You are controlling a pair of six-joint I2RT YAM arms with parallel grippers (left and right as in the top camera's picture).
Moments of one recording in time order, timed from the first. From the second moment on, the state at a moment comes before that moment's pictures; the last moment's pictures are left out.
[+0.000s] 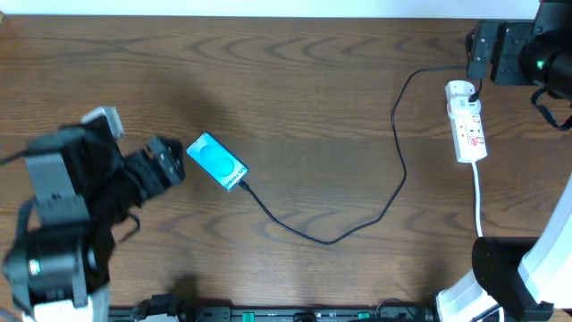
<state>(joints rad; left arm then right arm) 0.11 0.93 1.27 -1.13 0.24 -0.38 0.02 1.80 2.77 -1.70 0.02 0.05</state>
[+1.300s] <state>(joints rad) 0.03 0.01 0.02 -0.12 -0.06 -0.35 0.02 1.80 2.77 -1.70 0.02 0.05</state>
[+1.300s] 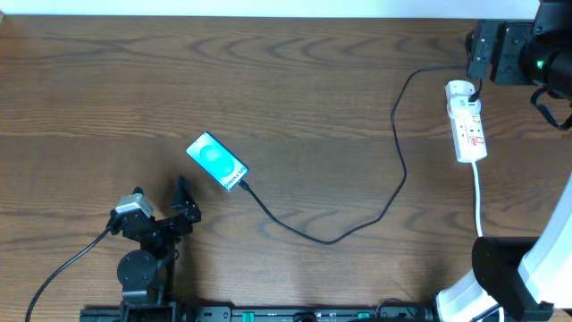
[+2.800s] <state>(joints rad) 0.03 0.01 0.02 -0.12 -0.05 -0.29 0.04 1.66 2.37 -1.21 -0.01 0.05</state>
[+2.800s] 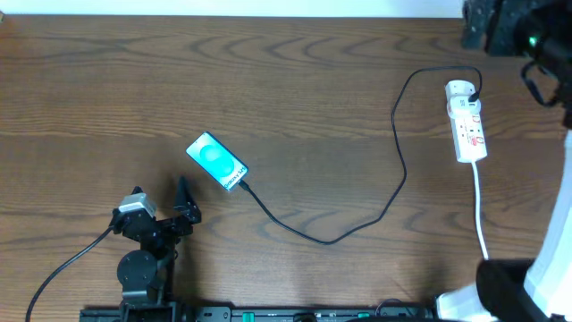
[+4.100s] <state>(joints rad) 0.03 0.01 0.03 -0.13 -0.05 -0.29 0.08 0.31 0.01 0.19 0.02 0.07</state>
